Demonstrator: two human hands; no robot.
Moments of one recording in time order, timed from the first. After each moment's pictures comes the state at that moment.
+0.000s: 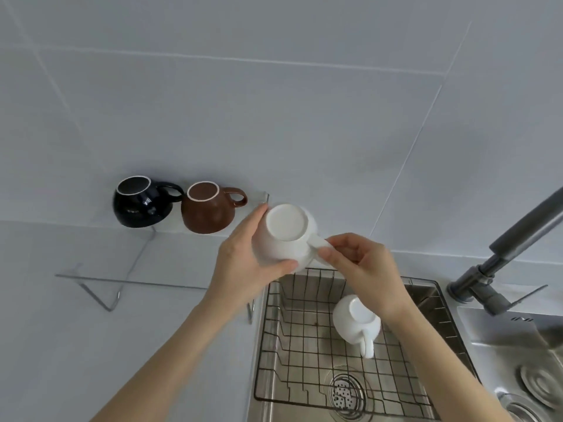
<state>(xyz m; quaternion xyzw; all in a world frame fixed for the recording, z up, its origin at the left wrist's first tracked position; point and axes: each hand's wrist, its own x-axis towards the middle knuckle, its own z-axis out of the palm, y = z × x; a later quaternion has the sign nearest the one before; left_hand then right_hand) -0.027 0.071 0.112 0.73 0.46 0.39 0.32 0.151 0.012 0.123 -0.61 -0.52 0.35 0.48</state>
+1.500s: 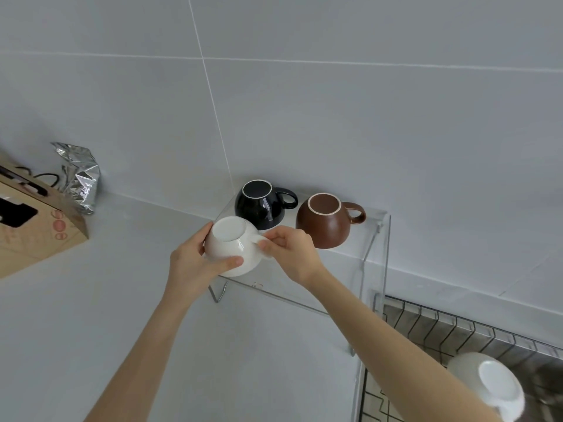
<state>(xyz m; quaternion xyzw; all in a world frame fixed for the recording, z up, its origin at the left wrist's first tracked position) -0.250 0.126 0.094 0.56 0.64 0.44 0.30 -0.082 0.163 0.086 -0.51 -0.62 0.47 0.37</state>
